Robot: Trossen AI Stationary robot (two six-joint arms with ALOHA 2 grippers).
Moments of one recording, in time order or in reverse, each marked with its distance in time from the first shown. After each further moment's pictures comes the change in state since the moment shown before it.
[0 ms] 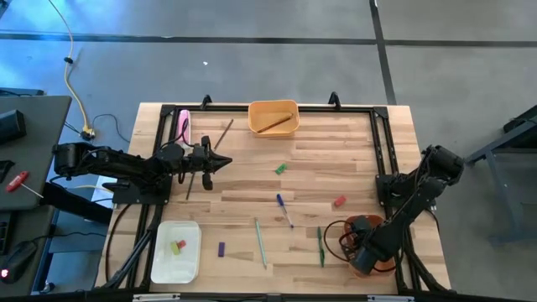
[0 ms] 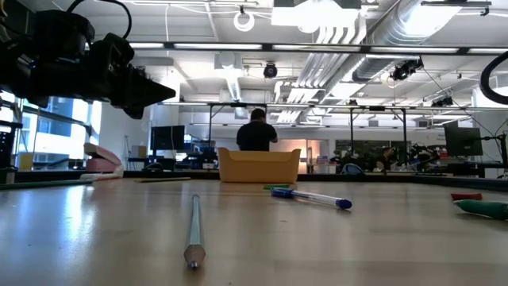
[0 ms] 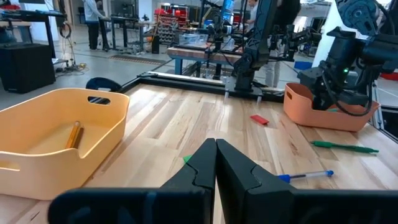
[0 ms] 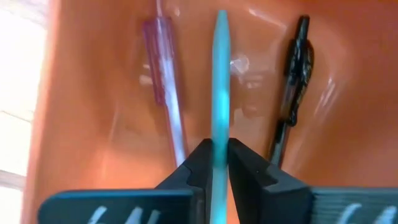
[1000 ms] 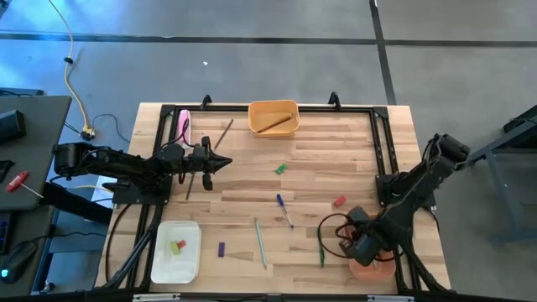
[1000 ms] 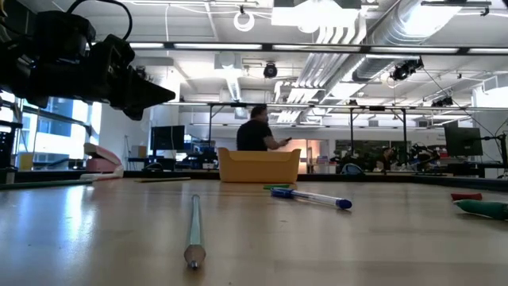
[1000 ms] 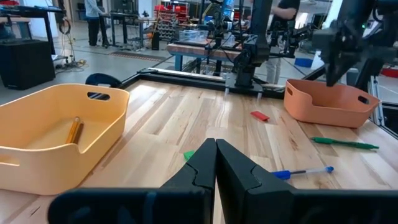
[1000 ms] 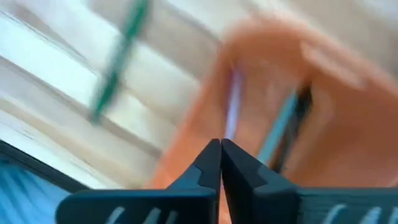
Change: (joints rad) left arm 0.000 0.000 0.000 -0.016 0.001 0.000; right arm -0.106 -0.155 0.197 -0.222 0.100 -0.237
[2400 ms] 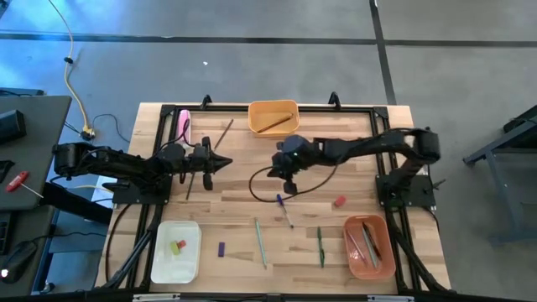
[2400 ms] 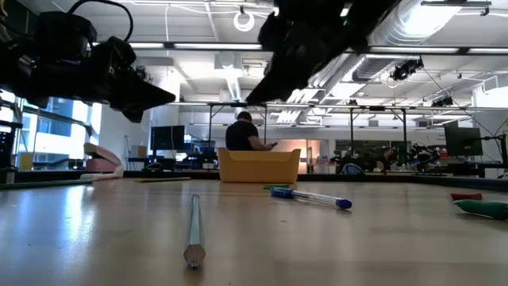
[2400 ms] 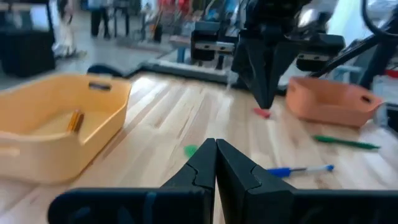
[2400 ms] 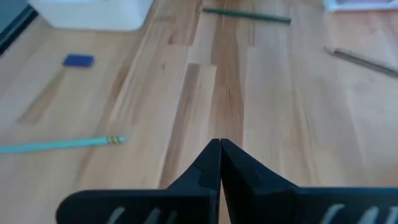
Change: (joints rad) left arm 0.001 -0.001 0.009 -0.040 -0.012 -0.028; right arm -0.947 0.237 -0.002 1.049 -0.298 -1.977
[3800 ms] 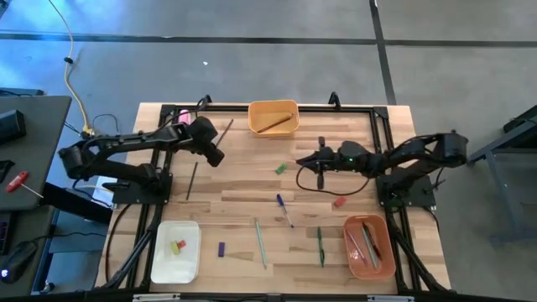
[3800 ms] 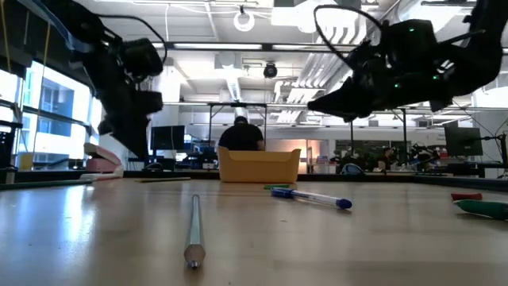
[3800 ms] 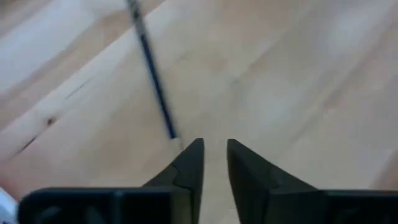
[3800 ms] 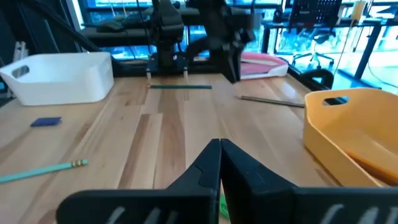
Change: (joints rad) left arm 0.313 0.122 0.540 -1.405 -0.156 -0.122; right arm -0.112 -0.280 -0.815 1.063 0.082 0.125
